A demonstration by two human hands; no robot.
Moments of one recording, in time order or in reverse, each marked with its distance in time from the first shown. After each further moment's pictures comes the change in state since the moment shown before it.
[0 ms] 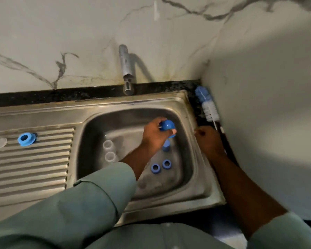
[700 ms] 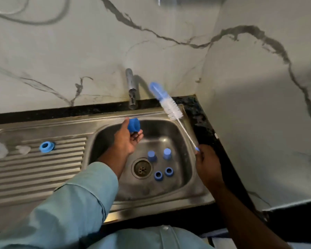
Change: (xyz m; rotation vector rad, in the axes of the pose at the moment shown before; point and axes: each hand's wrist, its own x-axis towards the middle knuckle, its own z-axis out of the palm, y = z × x) left_hand -0.026 0.030 -0.082 -0.857 0.250 -0.366; right_hand -0.102 0.004 -0.011 0.032 0.340 -0.259
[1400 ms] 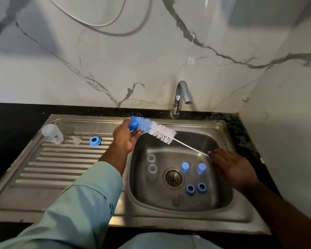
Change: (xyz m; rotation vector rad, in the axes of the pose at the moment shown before) left_hand 0.018 0.116 -0.114 -0.171 0.135 0.173; right_hand 0.043 -0.087 0.005 -0.285 -0.243 -0.919
